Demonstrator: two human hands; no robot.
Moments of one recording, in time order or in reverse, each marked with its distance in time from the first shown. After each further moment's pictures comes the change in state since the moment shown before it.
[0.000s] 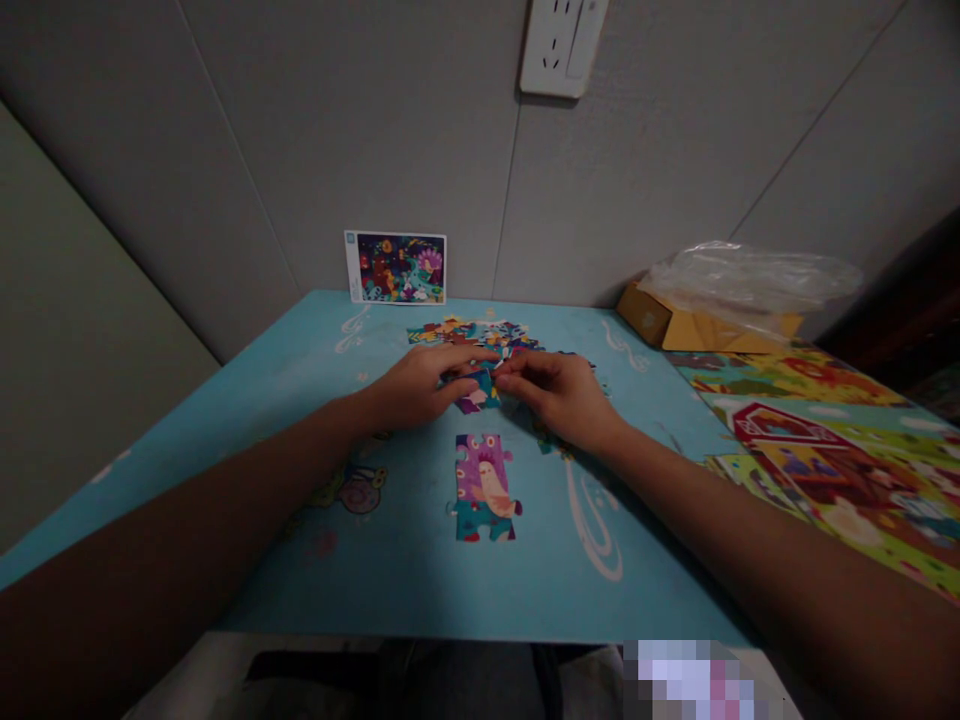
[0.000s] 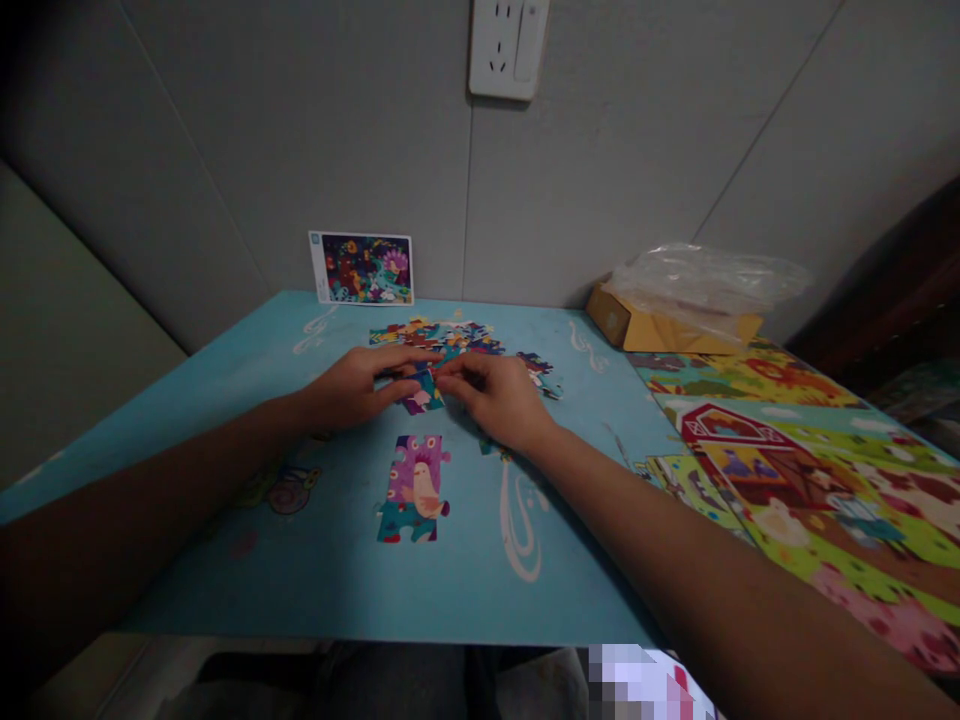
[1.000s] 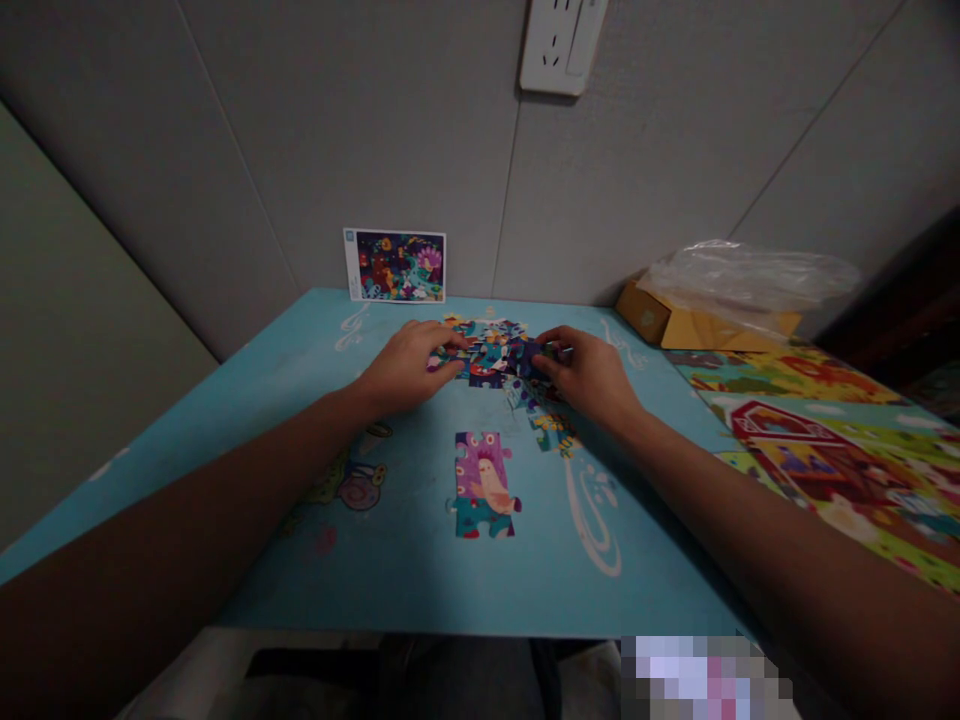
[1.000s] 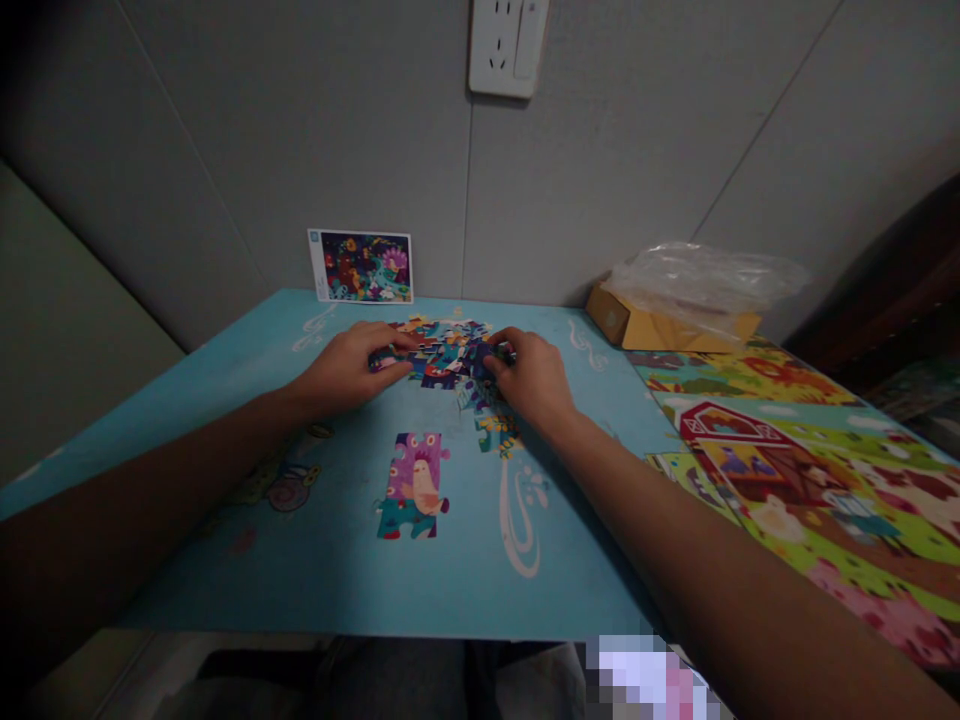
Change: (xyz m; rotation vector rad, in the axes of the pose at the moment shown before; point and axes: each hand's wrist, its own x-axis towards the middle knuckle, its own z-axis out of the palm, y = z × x) left_hand 0.006 -0.015 -0.002 0.194 0.143 -0.084; right_hand 0.010 0.019 -0.023 -0.521 0.251 0.211
